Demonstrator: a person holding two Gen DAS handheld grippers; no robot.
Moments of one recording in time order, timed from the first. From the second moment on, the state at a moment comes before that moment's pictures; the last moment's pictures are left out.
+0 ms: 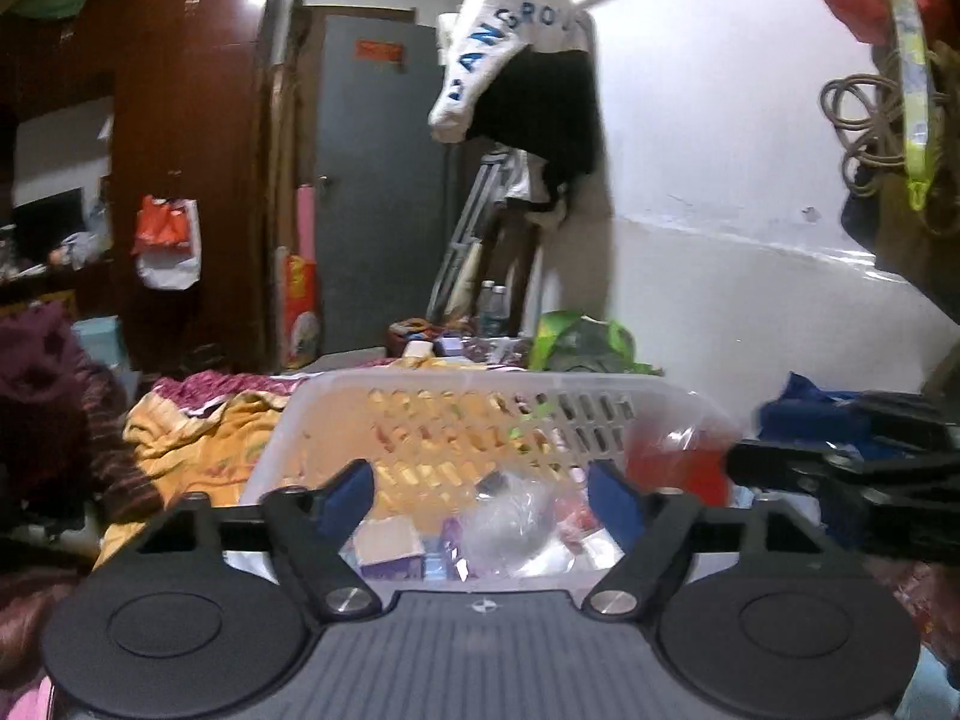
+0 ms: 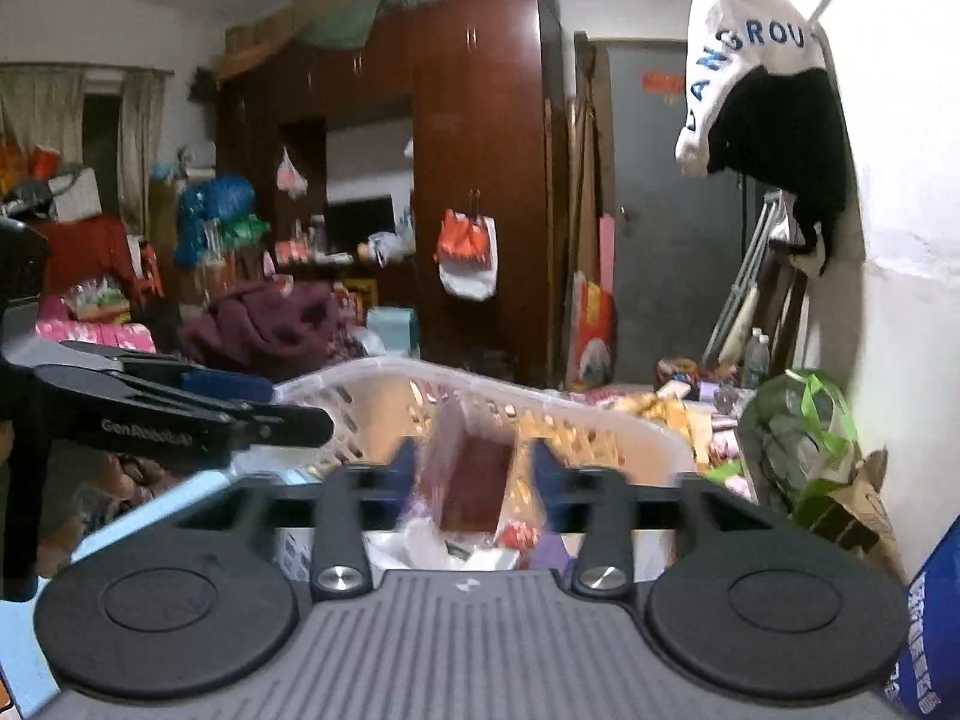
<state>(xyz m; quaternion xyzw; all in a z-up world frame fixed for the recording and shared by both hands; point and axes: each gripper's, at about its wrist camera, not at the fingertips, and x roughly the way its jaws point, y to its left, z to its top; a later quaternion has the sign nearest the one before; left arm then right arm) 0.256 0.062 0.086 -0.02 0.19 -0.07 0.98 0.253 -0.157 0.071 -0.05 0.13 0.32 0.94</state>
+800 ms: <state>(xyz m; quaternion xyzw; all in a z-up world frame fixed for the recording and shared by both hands) 0.136 0.080 -0.018 -0.04 0.26 -0.04 0.97 0.159 -0.162 -0.027 -0.13 0.22 0.35 0.90</state>
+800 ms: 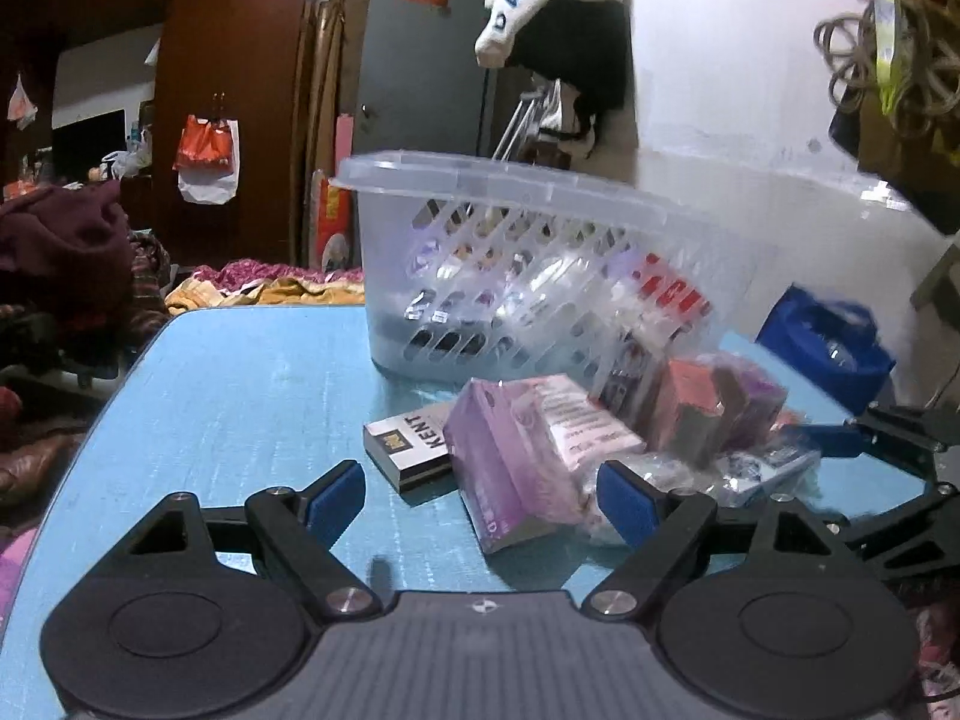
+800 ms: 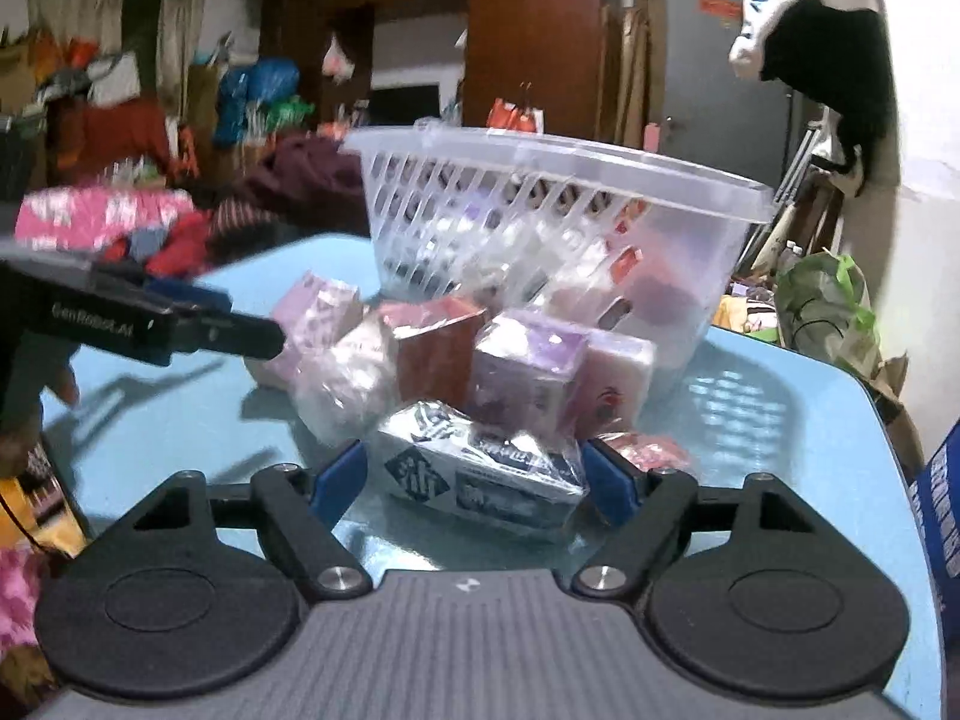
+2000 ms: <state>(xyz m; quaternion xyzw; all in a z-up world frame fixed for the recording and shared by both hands) 0.113 0.075 -0.028 -0.05 0.22 -0.06 0.97 0.115 -0.231 -0.040 0.00 0.16 0.36 0.92</state>
